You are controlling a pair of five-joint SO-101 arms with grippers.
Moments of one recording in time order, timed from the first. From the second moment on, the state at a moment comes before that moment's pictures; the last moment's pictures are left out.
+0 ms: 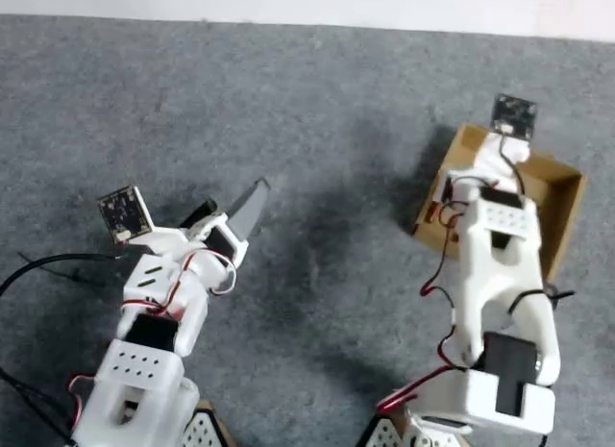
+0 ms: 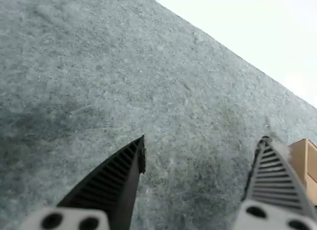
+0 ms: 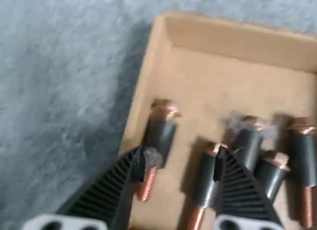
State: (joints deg) left arm 4.8 -65.2 86.5 9.6 40.2; right arm 5.9 -4.3 30.6 32.1 -0.6
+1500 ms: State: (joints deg) left arm 6.3 -102.3 96.0 68.6 8.0; right arm -4.3 -99.6 95.9 53.8 -3.6
